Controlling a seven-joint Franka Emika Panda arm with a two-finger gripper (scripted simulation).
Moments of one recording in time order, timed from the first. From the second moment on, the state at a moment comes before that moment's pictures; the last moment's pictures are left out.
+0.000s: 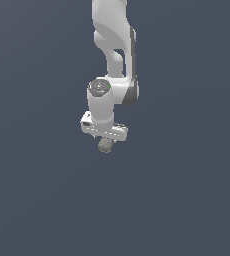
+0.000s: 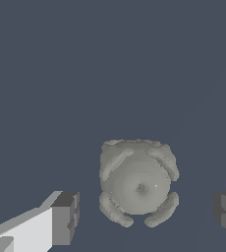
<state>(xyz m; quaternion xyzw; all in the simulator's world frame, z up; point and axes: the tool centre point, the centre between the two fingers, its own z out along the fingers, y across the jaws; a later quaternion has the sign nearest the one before) -0.042 -0.048 0.090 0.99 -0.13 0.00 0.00</state>
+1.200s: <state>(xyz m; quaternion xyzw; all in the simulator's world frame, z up) -0.043 -0.048 0.040 0.99 -0.14 0.00 0.00</state>
